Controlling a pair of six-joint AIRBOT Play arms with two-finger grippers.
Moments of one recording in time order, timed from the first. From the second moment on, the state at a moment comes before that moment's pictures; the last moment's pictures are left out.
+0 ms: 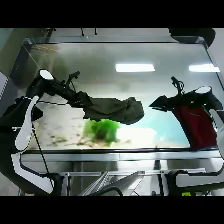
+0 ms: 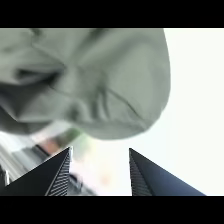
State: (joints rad) left arm -0.05 -1.77 1.54 0.79 -1.58 -1.18; right arm -0.24 -1.55 1.10 -0.64 1.33 0.99
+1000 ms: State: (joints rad) left arm -0.07 -1.68 1.10 0.53 -1.26 -0.98; right arm -0.03 -1.57 0.95 -0.63 0.91 0.97
